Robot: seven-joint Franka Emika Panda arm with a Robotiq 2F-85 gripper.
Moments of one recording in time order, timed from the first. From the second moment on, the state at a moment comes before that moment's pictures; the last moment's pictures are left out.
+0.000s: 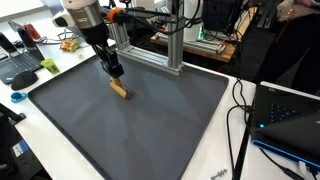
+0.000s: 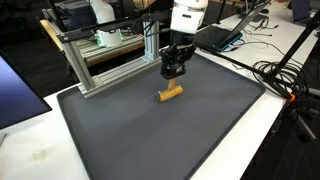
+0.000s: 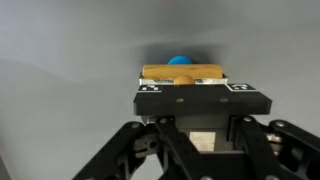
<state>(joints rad) -0.02 0.49 -0.03 -1.69 -0.07 2.12 0.17</state>
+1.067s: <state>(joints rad) -0.03 0.49 -0.03 -1.70 -0.02 2.05 0.16</state>
